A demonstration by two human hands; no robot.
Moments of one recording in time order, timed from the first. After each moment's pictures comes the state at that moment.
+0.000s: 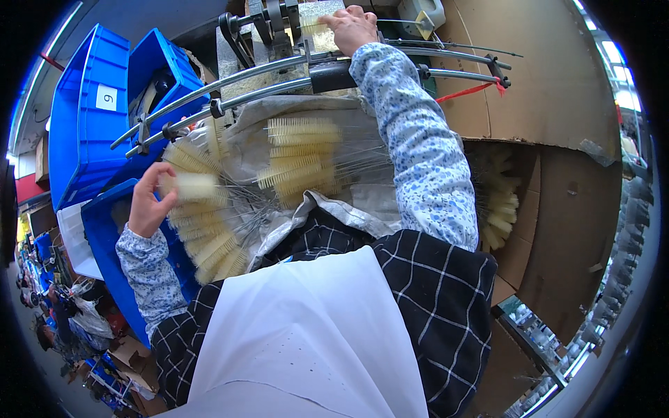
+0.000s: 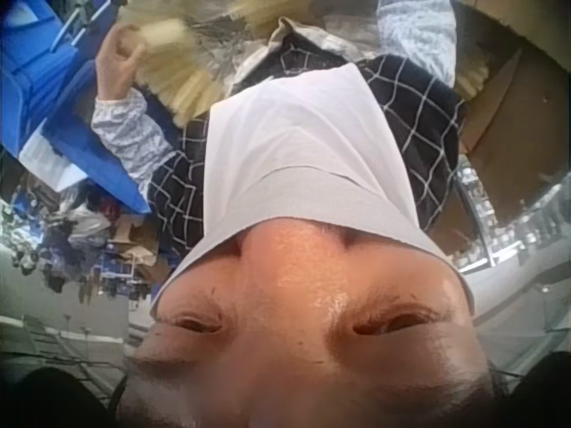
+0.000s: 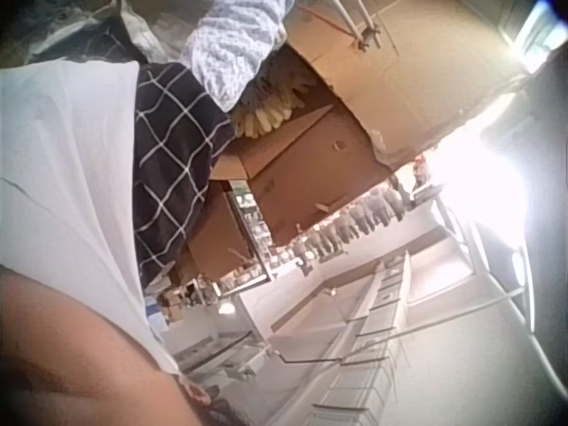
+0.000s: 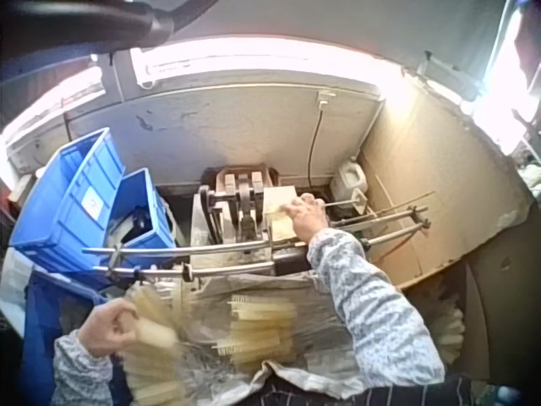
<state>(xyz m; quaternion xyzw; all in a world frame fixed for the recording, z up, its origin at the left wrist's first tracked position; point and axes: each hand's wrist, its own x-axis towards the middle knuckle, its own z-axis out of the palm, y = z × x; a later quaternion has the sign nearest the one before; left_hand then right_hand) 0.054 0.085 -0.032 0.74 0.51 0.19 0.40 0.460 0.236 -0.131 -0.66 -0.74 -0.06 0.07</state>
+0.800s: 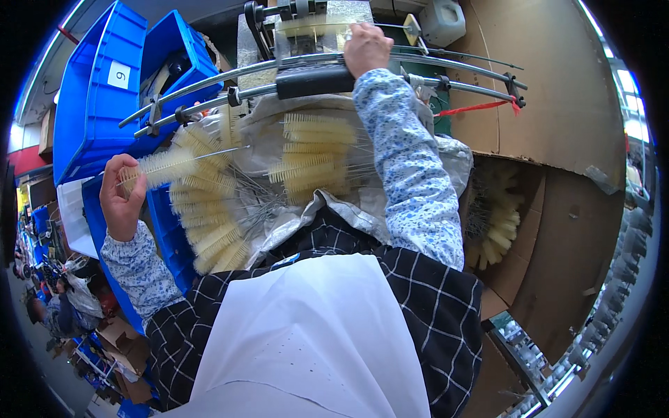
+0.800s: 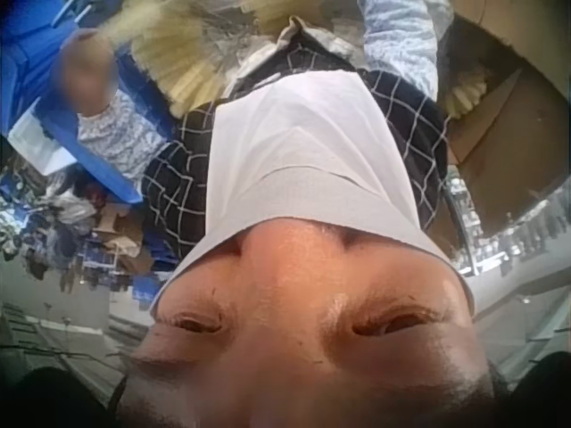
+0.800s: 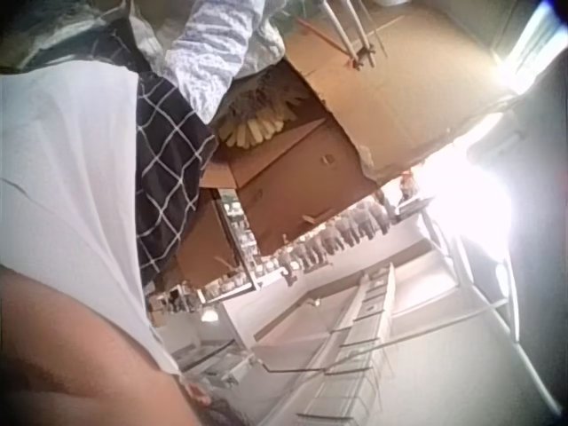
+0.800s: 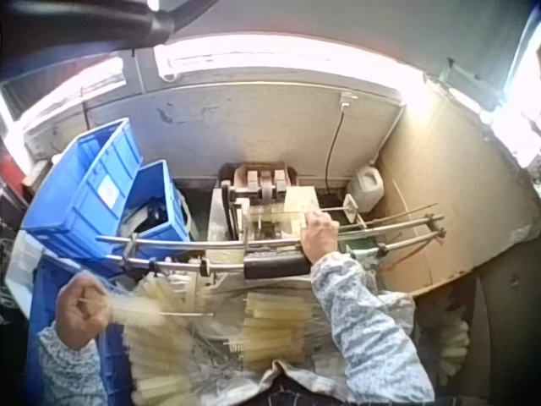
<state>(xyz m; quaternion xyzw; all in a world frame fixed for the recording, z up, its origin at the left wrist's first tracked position) 0.042 0.074 0.013 0.72 0.52 0.34 0.31 0.427 0.212 -0.135 -0.72 -0.67 -0.08 0.18</state>
